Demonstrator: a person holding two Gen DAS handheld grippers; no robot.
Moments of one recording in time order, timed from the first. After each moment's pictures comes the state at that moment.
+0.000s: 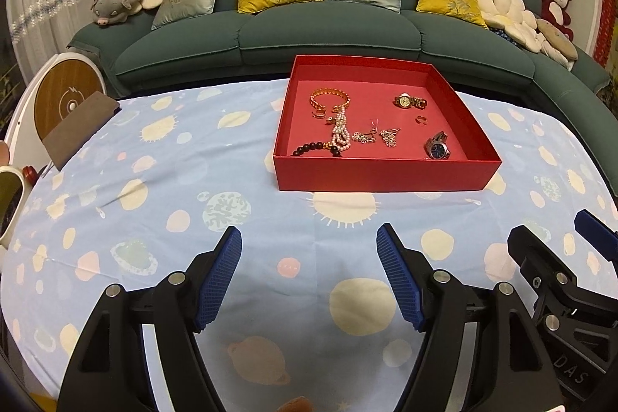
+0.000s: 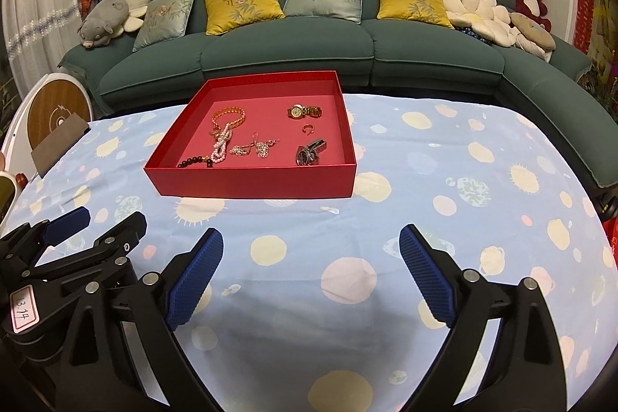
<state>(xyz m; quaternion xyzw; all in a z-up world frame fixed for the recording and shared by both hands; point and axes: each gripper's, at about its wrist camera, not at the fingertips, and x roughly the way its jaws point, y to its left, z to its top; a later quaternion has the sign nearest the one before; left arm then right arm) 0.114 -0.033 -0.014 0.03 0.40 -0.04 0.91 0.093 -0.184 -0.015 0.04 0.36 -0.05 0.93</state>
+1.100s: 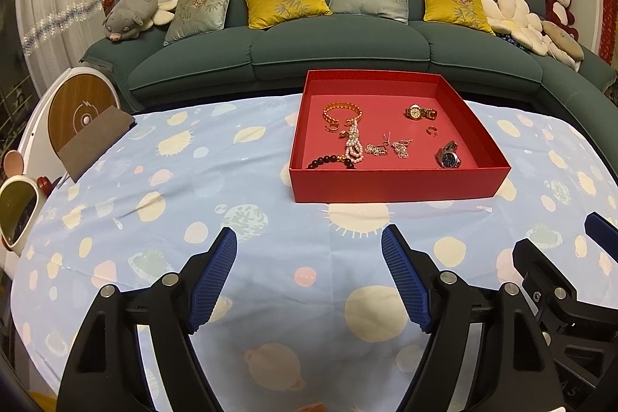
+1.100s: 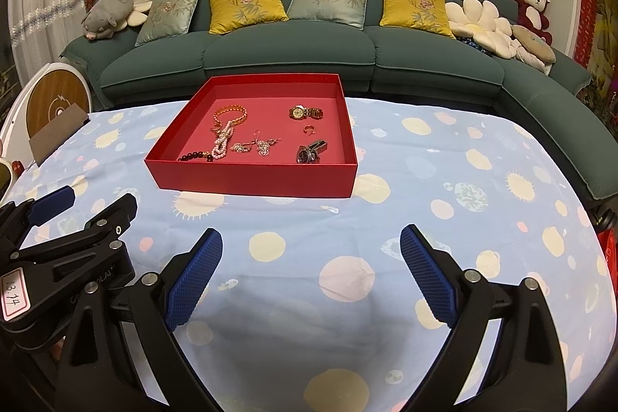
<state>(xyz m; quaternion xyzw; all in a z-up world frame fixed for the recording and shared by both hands) 0.110 -0.031 -0.010 0.05 0.37 -0.02 0.93 0.087 -0.175 -0.018 0.02 0.35 -0.05 0.94</state>
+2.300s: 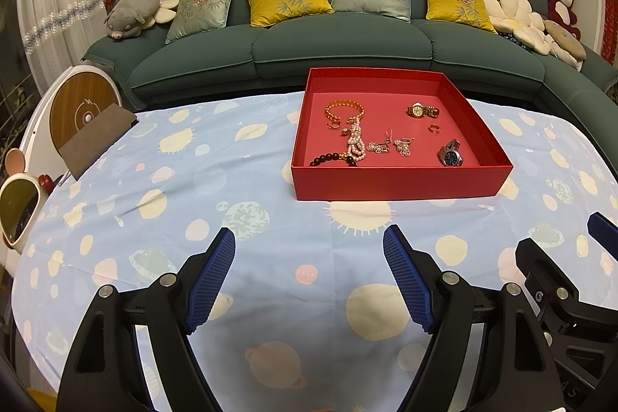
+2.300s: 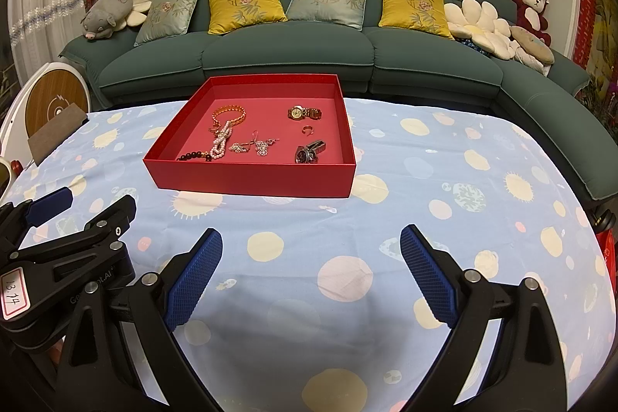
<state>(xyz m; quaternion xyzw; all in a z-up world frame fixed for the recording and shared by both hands) 0.107 -0.030 -0.011 0.05 0.38 -0.01 0.92 0.087 -0.175 -0.018 0.02 0.35 -0.05 0.94</state>
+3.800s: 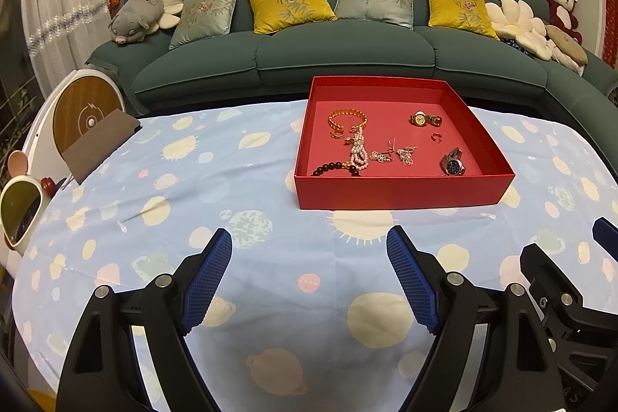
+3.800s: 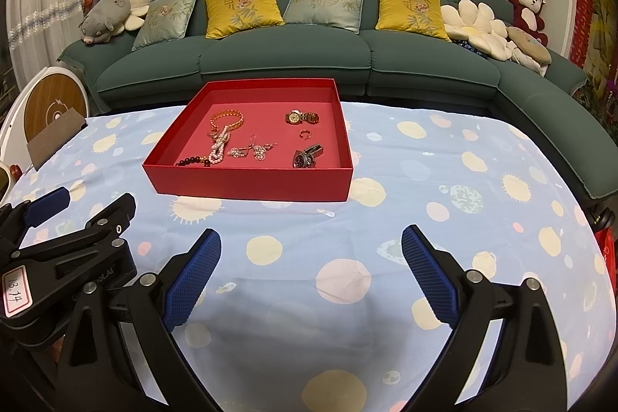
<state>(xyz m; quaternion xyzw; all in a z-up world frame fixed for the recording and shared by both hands) 0.109 -0.031 -0.007 0.05 0.37 -0.01 0.93 0.087 -0.181 -0.014 0.02 0.34 -0.06 0.94</state>
